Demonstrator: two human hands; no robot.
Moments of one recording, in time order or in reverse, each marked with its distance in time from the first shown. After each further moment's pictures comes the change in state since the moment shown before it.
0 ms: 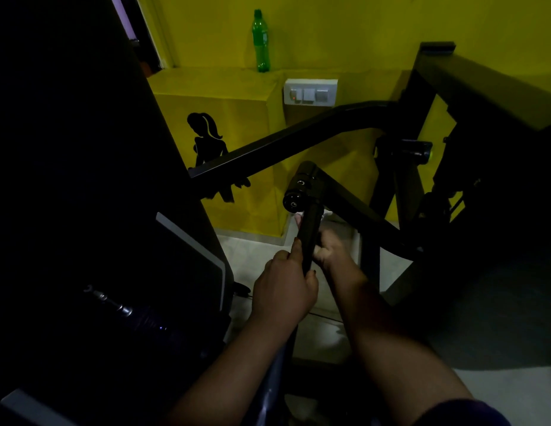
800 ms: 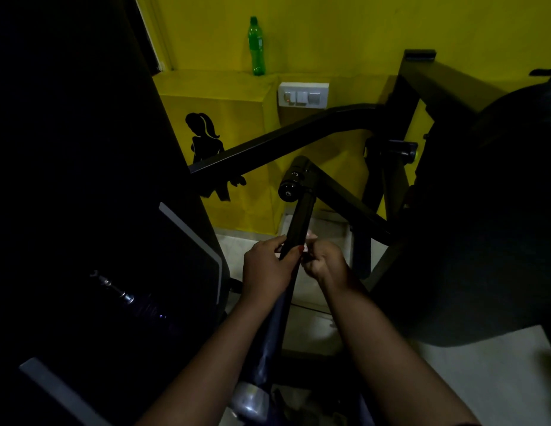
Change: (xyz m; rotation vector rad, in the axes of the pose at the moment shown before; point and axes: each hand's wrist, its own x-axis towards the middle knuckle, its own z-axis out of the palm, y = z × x) left_hand -0.019 -0.017 -0.003 -0.478 0.193 -0.087; right_hand -0.058 0.033 -0.017 -0.387 0.219 -0.167
